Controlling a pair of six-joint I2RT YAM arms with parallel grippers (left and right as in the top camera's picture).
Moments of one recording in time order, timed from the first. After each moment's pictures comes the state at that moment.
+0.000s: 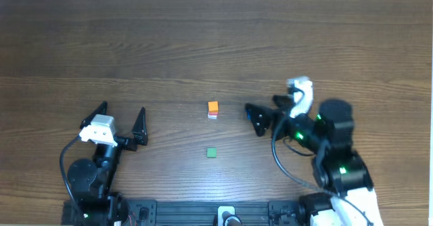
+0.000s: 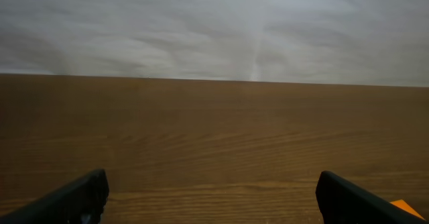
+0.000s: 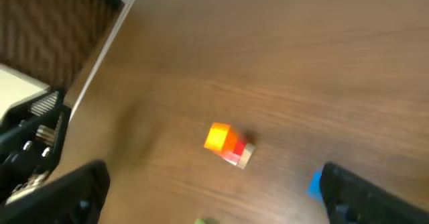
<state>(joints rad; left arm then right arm) 0.03 0.01 0.02 -0.06 0.21 -0.10 0.19 0.78 0.60 -0.37 -0.56 0.33</state>
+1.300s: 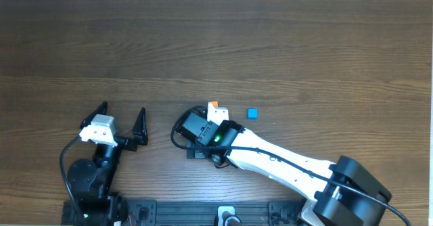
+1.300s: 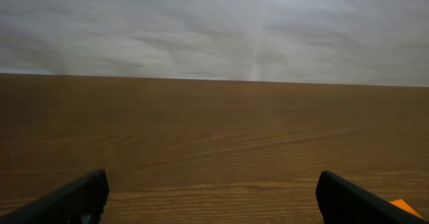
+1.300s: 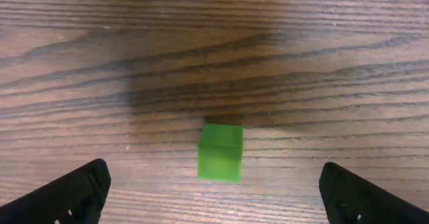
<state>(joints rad) 0.03 0.01 0.02 -0.06 0.21 -0.10 1.01 1.60 1.00 -0.78 0.08 1.01</state>
